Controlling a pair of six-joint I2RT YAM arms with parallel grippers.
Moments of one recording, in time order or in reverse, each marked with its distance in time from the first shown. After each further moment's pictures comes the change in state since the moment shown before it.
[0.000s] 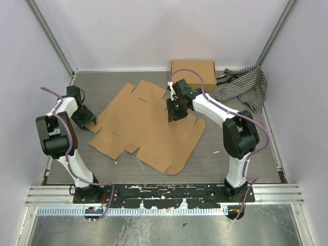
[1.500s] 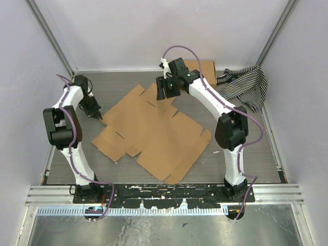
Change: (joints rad) left arm -0.088 0.144 0.269 -0.158 0.170 0.156; right arm -0.018 0.143 0.417 -0.083 -0.059 -0.042
